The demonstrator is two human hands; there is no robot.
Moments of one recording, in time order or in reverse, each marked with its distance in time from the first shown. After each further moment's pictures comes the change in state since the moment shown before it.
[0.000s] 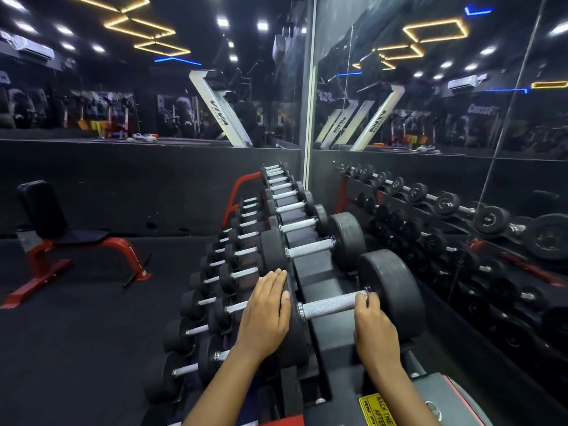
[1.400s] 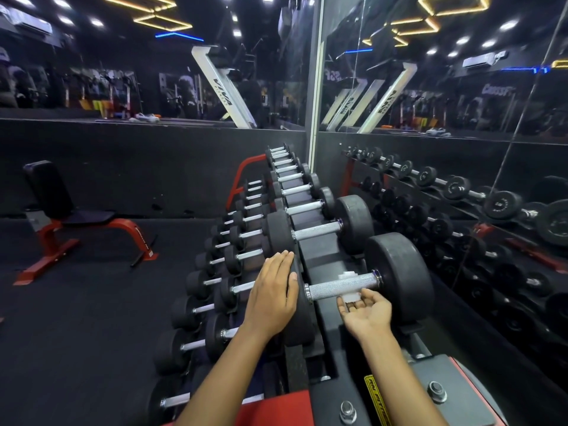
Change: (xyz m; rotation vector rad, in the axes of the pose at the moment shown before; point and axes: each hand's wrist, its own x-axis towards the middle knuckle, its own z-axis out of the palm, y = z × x) left_hand 0.000 0.005 -0.005 -0.030 0.001 -0.011; right_hand 0.023 -0.019 0.018 2.150 -0.118 1.467
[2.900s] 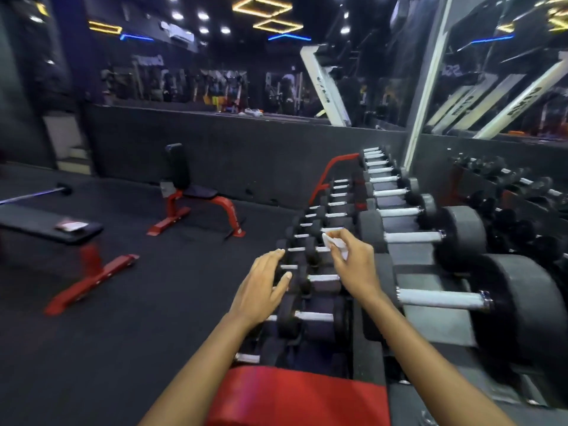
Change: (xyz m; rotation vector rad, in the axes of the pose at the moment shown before) left_hand -0.076 -0.079 -0.133 0.153 0.041 -0.246; right_hand -0.058 0.118 0.092 -1.416 -0.879 -1.176
